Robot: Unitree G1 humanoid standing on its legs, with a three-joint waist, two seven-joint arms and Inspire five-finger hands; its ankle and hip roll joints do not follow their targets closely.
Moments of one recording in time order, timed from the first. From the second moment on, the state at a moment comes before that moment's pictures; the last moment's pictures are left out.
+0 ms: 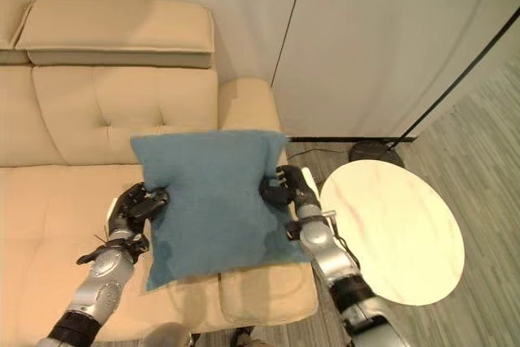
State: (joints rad) left arm -0.12 0.35 -0.14 0.33 -0.67 -0.13 0.30; right arm -0.44 -0.42 0.39 0.46 0.17 0.01 -0.22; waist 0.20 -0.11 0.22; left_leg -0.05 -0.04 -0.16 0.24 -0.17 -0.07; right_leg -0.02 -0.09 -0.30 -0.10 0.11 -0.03
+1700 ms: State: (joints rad) left arm -1.17 0.80 -0.15 1.44 -0.61 -0.10 0.25; right arm -1.40 -0.46 0.49 1.18 0.42 -0.02 -0.25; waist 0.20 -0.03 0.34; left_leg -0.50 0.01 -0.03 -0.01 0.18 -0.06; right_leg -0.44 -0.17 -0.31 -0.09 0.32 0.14
